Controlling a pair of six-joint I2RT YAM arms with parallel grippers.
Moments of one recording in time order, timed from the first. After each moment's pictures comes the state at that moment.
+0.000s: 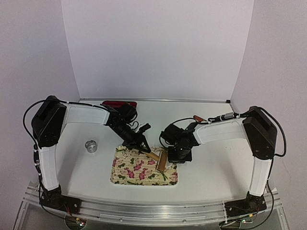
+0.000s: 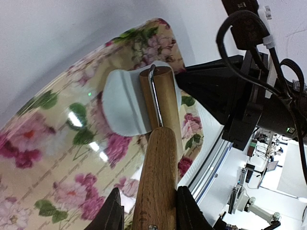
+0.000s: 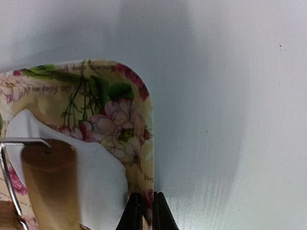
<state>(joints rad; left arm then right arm) -0.75 2.00 1.40 -0.58 0.72 -0.35 0.92 1.96 1.25 -0.65 0.16 0.88</state>
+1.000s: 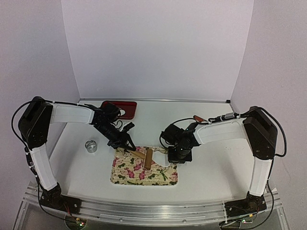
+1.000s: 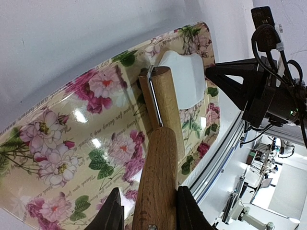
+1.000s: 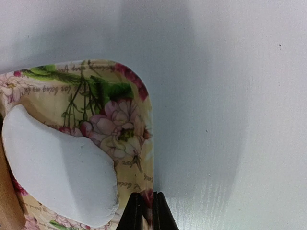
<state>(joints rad) -0.60 1.85 1.20 -0.60 0.71 -0.31 0.92 1.95 1.24 -0.64 0.16 0.89</state>
